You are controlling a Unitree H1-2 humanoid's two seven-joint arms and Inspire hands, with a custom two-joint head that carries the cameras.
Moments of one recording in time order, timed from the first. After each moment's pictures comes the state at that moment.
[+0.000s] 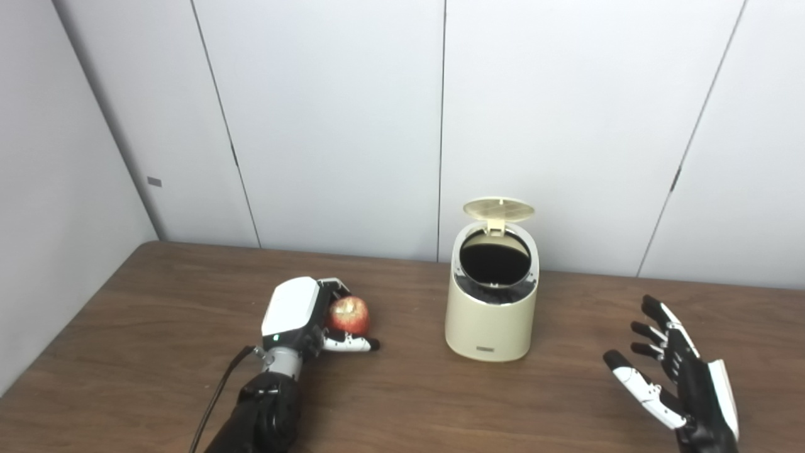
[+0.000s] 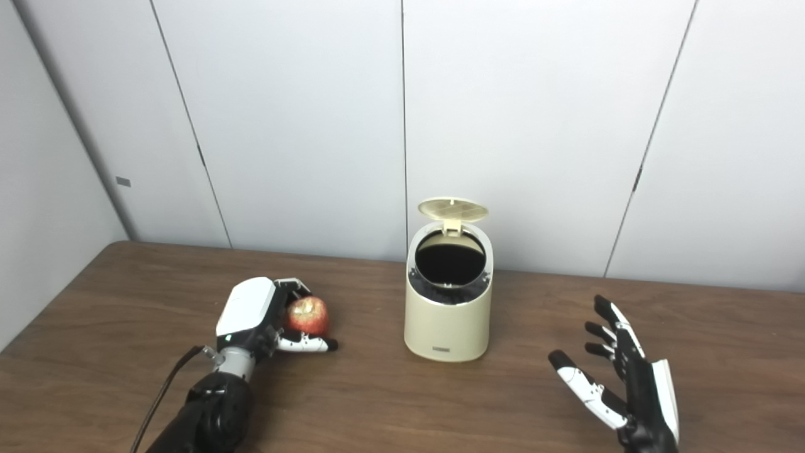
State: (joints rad) left arm -0.39 0.31 -0.23 0.29 0.78 0.15 0.26; right arm -0.13 -0.10 -0.04 -0.02 -0.25 -0.13 -0.13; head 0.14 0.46
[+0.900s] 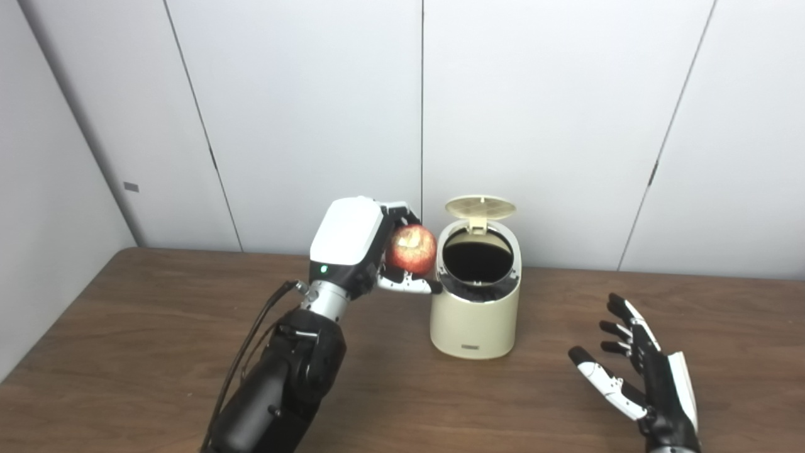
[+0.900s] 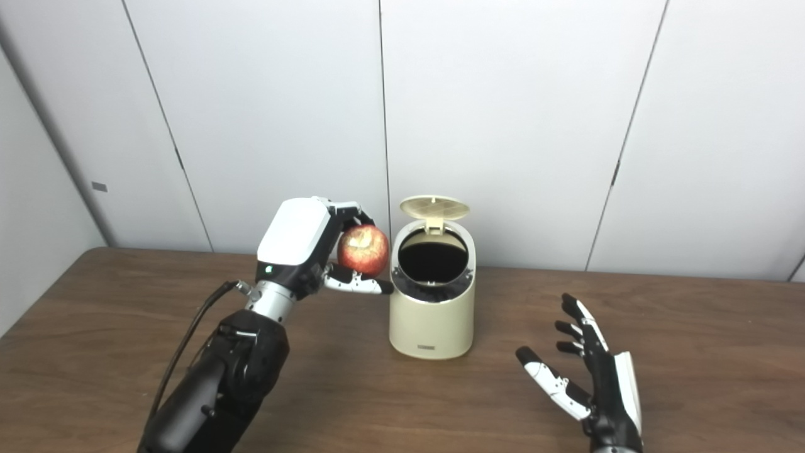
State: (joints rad) left arm -0.56 0.26 -0.31 0.03 0.91 0.14 0.10; right arm -0.15 -0.07 -0.01 0.04 -0.34 -0.13 -0.20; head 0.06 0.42
